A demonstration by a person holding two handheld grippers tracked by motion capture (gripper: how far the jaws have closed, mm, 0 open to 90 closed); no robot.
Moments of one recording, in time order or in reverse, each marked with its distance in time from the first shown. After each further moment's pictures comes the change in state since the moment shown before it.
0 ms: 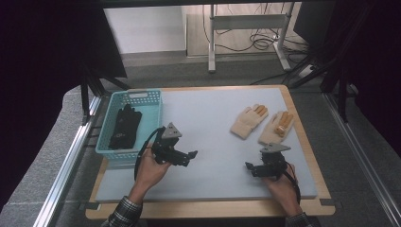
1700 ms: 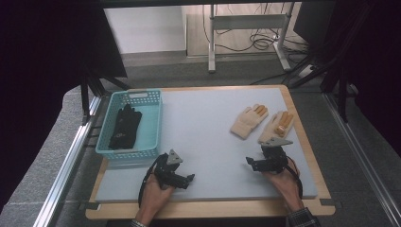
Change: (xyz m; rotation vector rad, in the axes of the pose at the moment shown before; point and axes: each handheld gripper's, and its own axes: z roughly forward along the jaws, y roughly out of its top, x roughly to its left) left arm -0.014 -0.083 0.040 0.132 0.044 -0.067; right arm -0.007 0.019 -0.006 -0.010 0.012 0.052
